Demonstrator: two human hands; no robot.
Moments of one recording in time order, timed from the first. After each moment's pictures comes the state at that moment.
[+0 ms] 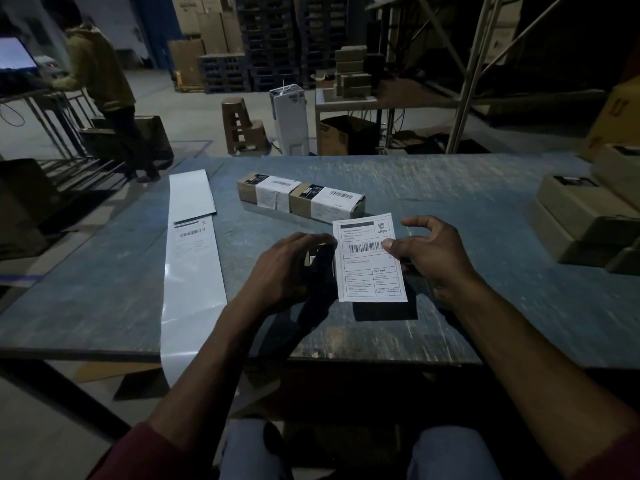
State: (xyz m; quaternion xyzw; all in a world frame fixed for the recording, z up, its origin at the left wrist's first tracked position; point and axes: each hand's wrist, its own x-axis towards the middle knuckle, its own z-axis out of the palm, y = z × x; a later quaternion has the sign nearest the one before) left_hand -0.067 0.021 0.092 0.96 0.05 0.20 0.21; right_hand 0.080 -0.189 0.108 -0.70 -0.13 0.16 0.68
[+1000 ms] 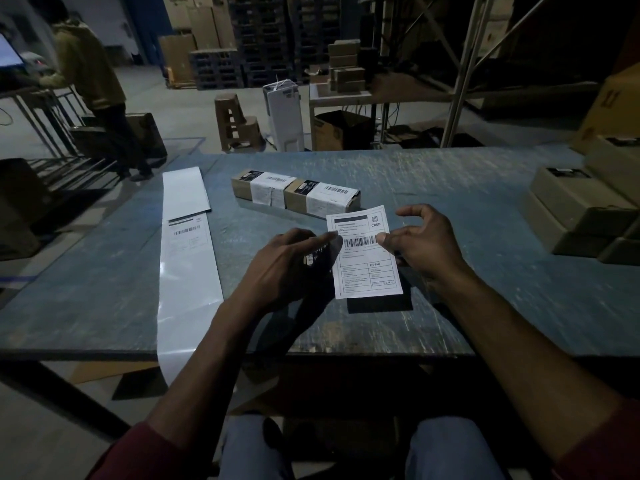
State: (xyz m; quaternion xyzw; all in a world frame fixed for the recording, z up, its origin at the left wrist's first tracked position) left_hand -0.068 0.020 0.092 0.98 0.03 0.17 0.15; right_hand 0.080 -0.186 0.108 -0.75 -0.16 0.11 0.63
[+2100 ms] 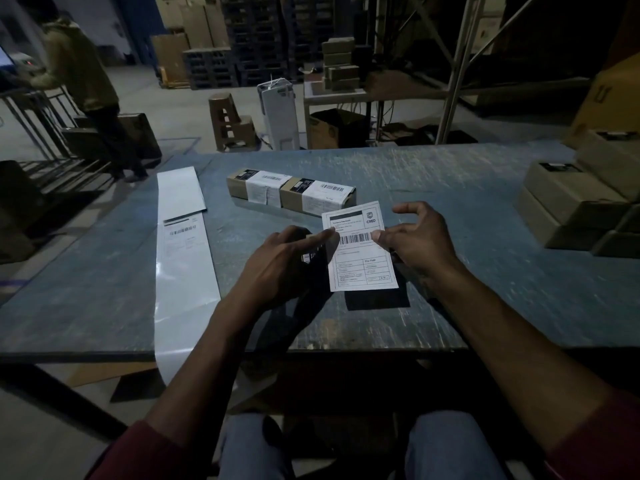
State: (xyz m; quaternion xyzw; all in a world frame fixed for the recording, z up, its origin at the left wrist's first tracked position) left_hand -0.066 0.020 0.092 0.98 0.02 0.17 0.13; right_hand 0.087 -0.182 0.096 -0.75 -0.15 0.10 0.64
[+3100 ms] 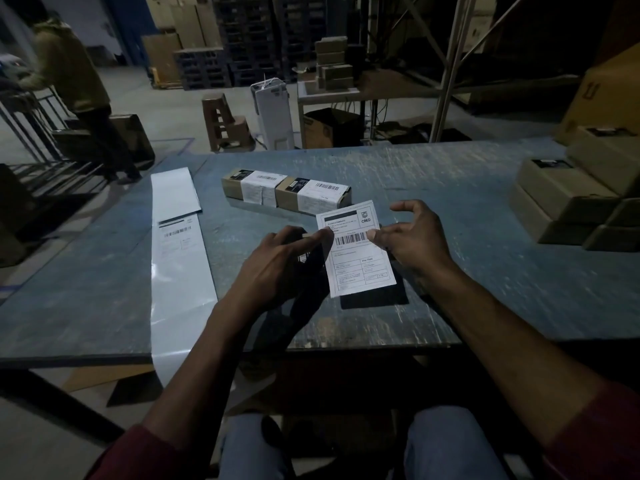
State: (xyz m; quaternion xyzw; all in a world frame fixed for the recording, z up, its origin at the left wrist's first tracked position) left_hand -0.063 0.026 0.081 0.98 0.02 0.17 0.11; right_hand 0.085 -0.183 0.091 -0.76 -0.15 0.08 0.63
